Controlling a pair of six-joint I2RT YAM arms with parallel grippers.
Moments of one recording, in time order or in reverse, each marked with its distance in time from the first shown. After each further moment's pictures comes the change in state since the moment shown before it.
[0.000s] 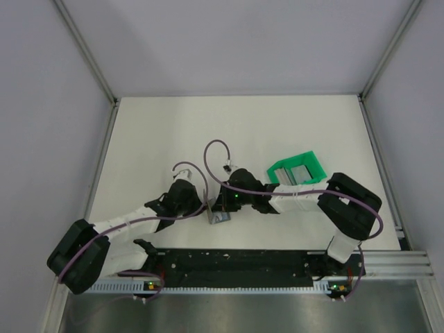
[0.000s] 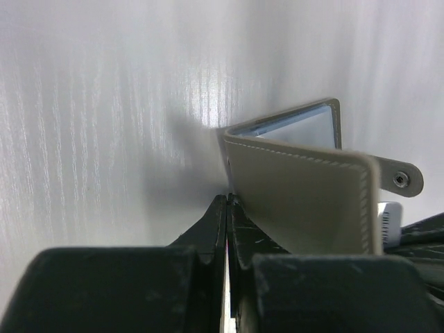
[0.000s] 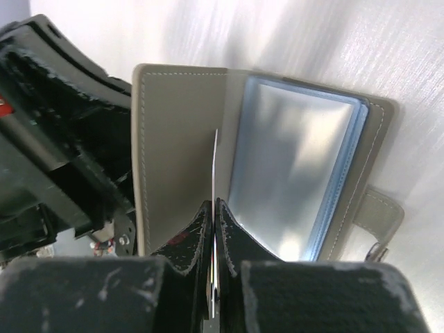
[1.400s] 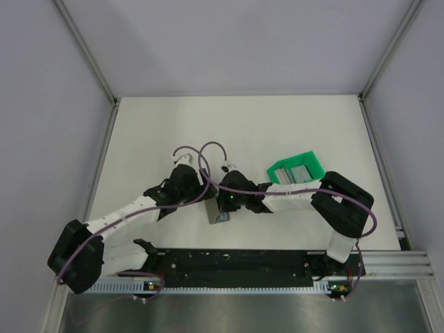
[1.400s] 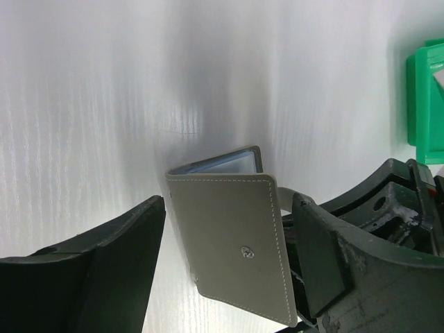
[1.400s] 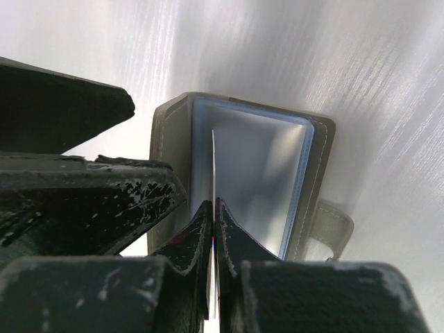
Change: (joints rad) left arm 0.011 -0.001 0.210 -0.150 -0.018 -0.021; right arm 0.039 0.067 0.084 -0.145 0.181 -0.038
